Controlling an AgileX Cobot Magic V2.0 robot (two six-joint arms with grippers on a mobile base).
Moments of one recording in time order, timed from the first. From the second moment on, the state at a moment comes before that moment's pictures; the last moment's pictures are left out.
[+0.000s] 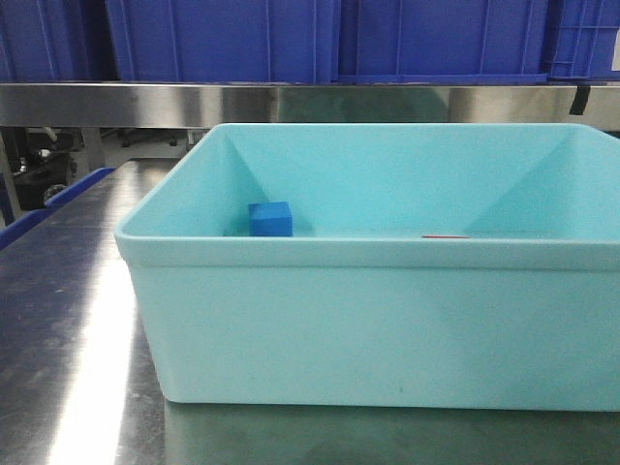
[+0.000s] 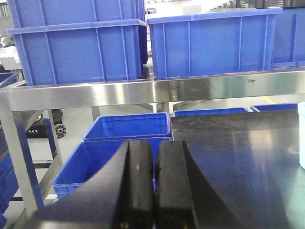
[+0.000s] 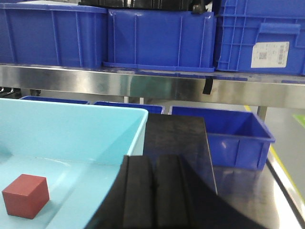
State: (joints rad) left arm -0.06 -0.01 0.01 -0.09 0.00 0.14; right arm 0.07 0.05 -0.02 -0.09 0.00 0.11
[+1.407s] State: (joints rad) left arm -0.06 -0.01 0.01 -0.09 0.00 0.14; right arm 0.51 1.39 -0.91 -0.09 0.39 0.15
